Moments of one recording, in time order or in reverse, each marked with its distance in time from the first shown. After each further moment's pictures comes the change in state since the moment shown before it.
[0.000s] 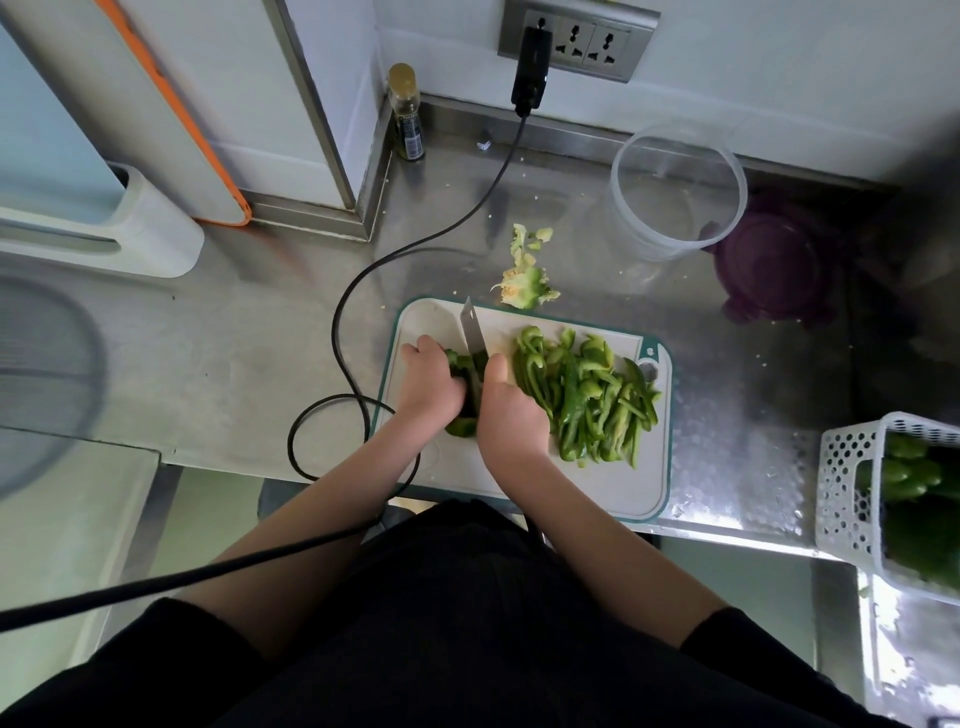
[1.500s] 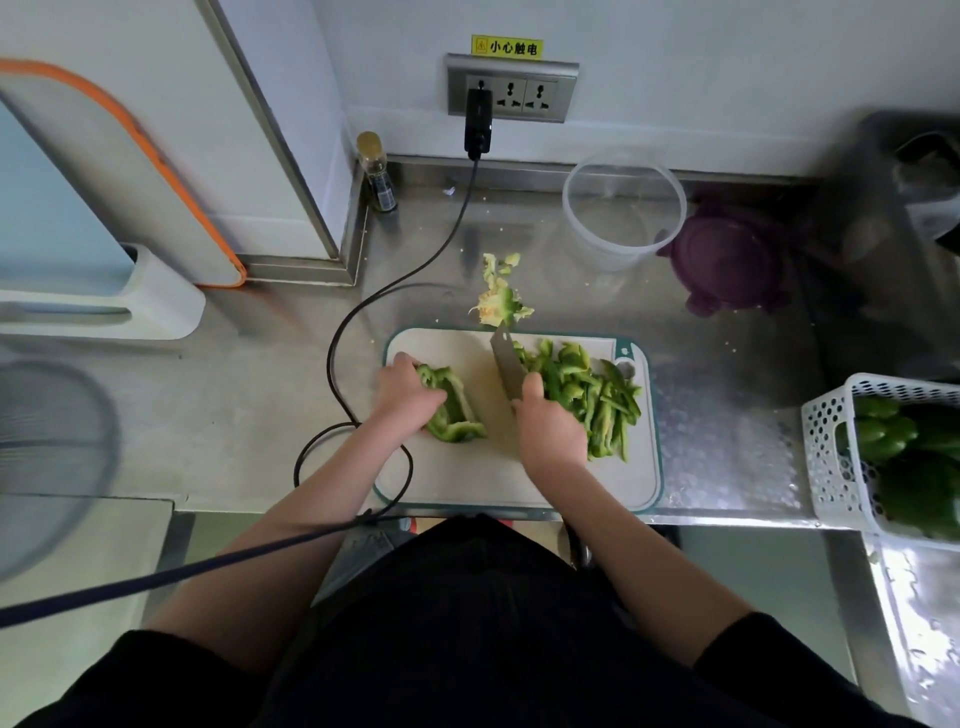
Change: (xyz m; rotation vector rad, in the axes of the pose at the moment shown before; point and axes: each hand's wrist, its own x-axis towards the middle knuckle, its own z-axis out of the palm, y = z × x) left_hand 0.001 -0.004 -0.026 -0.098 -0.030 -0.015; right_hand -0.012 0.043 -0.003 0.052 0.083 0.118
